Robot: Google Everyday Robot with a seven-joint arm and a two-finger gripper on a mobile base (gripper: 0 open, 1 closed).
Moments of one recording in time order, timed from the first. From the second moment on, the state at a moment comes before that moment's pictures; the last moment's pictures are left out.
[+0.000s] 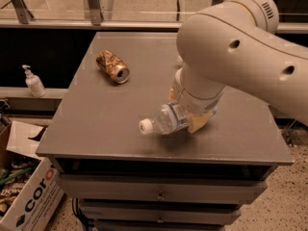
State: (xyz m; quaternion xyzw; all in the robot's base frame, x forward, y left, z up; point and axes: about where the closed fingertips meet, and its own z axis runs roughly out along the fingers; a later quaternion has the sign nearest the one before) arm 0.491 -0.079 0.848 -0.86 0.47 -0.14 0.12
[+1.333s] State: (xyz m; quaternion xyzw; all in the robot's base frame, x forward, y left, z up) arm 0.489 -0.064 0.837 -0.89 0.43 -0.12 0.09
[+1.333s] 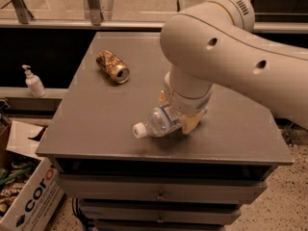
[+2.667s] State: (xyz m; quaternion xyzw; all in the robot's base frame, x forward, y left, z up) arm 0.502 -0.098 0.851 -0.84 0.51 -0.06 0.18
